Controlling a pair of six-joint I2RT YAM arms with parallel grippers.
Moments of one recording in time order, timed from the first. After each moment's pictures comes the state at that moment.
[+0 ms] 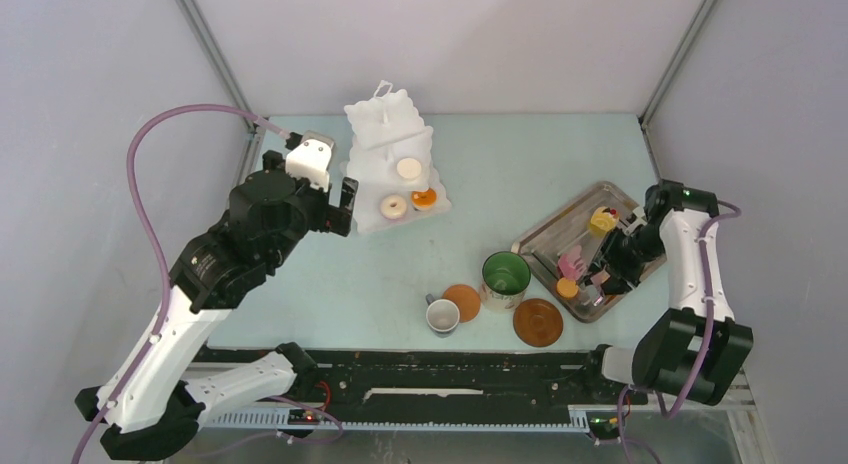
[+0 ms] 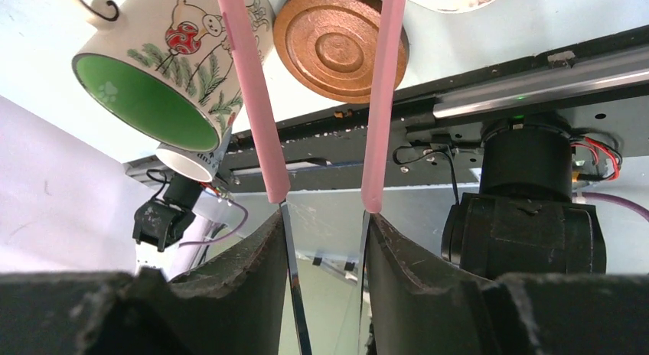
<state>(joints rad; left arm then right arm) -0.72 0.93 1.43 -0.85 -0.44 0.03 -0.28 1.29 1.15 -1.50 -0.39 0.35</state>
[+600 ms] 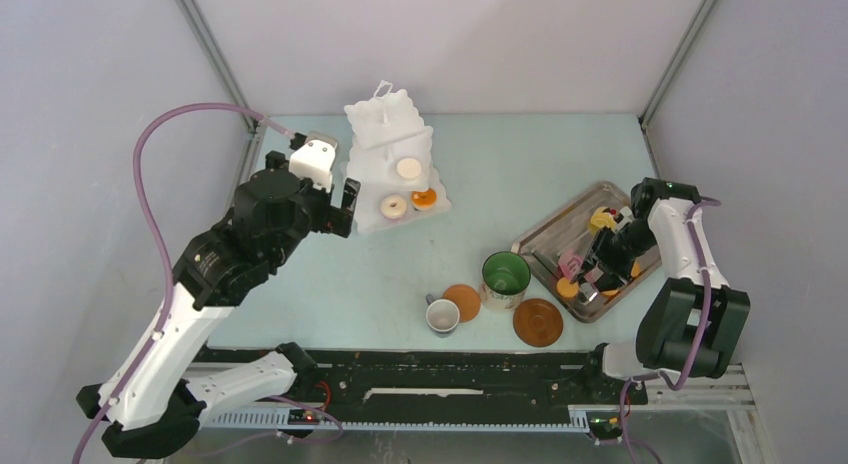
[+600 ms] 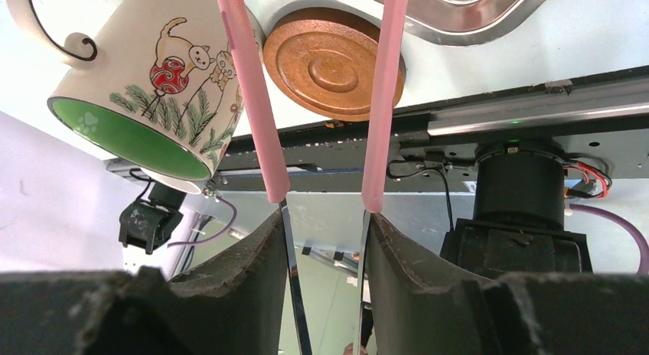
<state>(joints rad) -0.72 0.94 1.43 -0.88 -0.44 0.03 -0.23 1.42 1.12 -1.43 -0.38 0.34</state>
